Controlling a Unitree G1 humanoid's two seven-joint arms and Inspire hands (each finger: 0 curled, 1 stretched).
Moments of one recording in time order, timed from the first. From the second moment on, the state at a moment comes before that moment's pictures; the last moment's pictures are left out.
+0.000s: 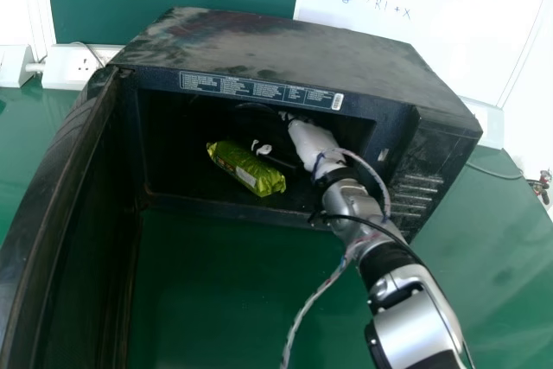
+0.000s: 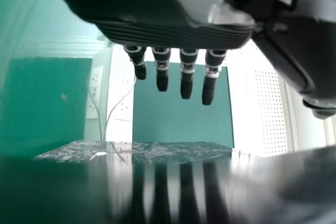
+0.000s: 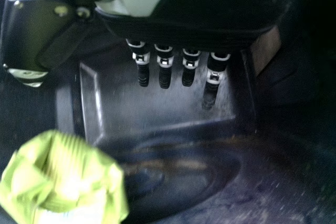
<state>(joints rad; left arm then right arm) 1.00 -0.05 0.37 -0.66 -0.47 -0.58 -0.38 -1.28 -0.25 0.43 1.34 -0.68 -0.29 -0.25</state>
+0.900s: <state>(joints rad) 0.98 -0.04 0.37 -0.65 -0.47 -0.58 -0.37 -1.24 -0.37 0.41 1.20 -0.65 -0.43 -0.26</state>
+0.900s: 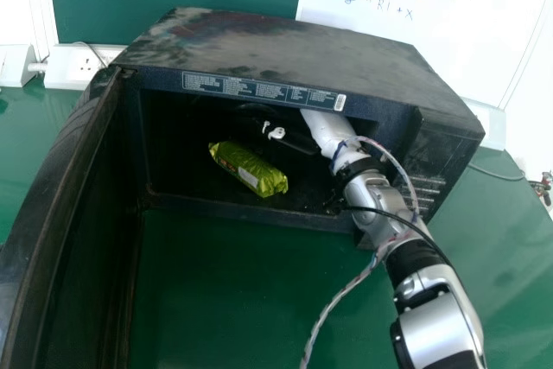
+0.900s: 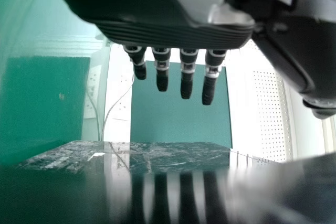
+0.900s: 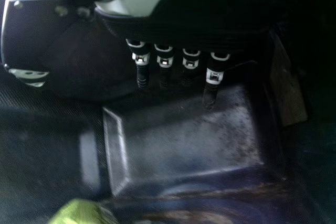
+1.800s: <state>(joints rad) 0.98 -0.01 0.37 -0.66 -0.49 -0.55 -0.38 -0.68 -0.58 0.25 0.42 -0.58 -0.41 -0.06</state>
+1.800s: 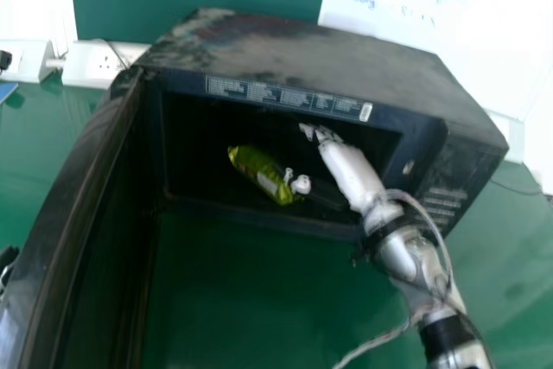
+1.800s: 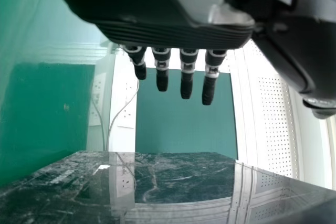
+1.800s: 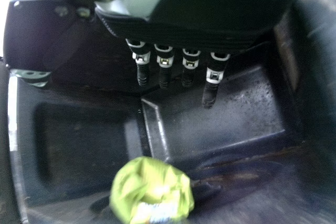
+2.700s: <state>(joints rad) 0.95 0.01 0.37 -0.65 -0.50 -0.53 -0.37 -0.19 -0.64 -0.03 0.05 -0.53 -0.59 -0.11</state>
